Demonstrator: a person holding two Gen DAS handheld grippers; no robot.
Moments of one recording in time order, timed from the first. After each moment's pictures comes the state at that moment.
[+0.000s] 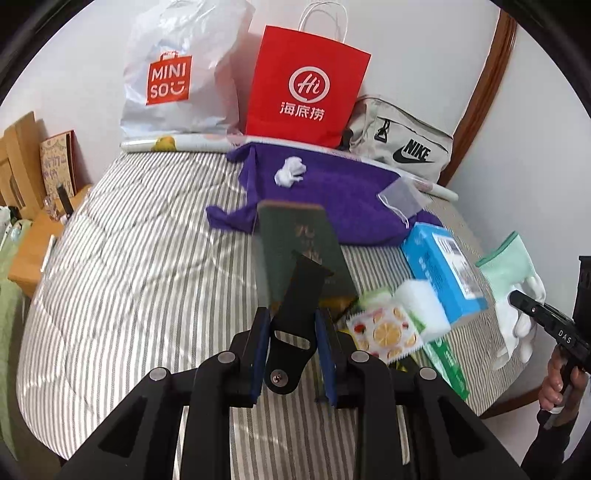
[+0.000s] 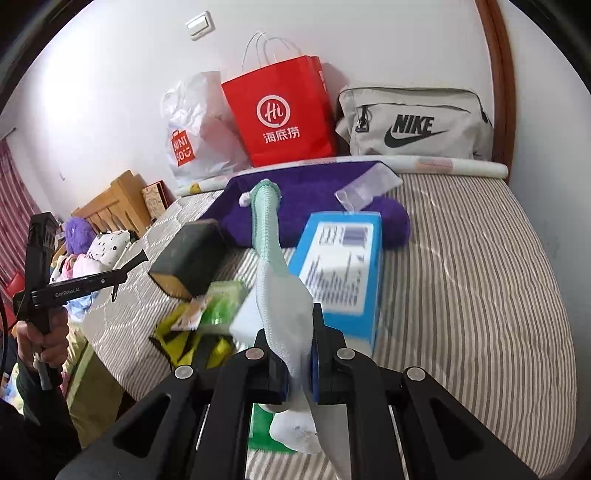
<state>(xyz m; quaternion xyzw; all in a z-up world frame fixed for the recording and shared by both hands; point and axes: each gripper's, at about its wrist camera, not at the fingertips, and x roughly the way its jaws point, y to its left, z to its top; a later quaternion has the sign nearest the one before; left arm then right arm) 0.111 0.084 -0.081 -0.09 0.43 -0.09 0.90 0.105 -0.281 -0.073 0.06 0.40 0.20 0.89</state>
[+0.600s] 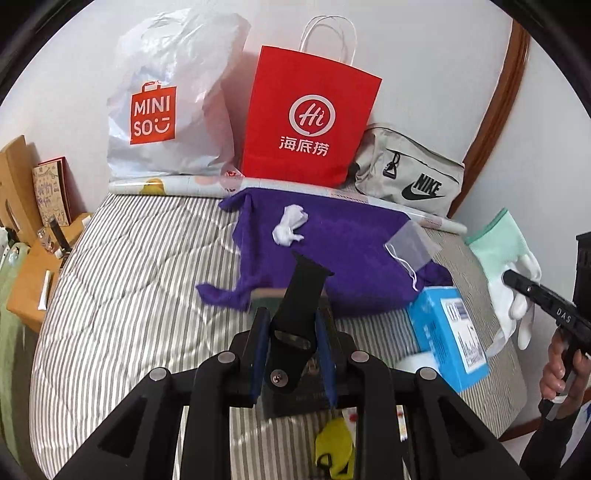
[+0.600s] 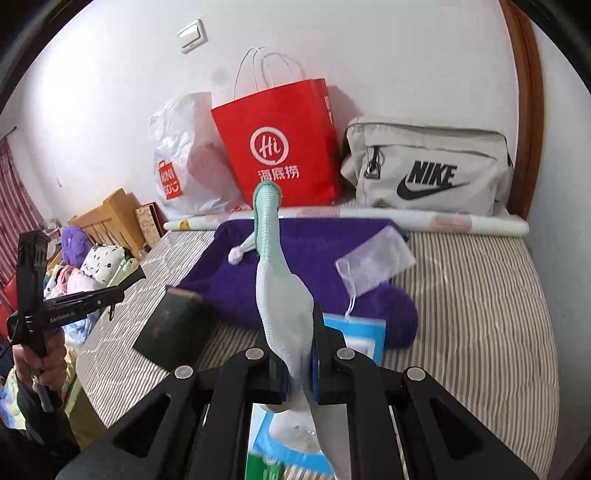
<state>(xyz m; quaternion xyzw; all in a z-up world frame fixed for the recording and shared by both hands) 0.189 0.078 -0.048 -0.09 0.41 -0.08 0.90 0.212 -0.263 -0.033 0.05 0.38 0.21 0.90</state>
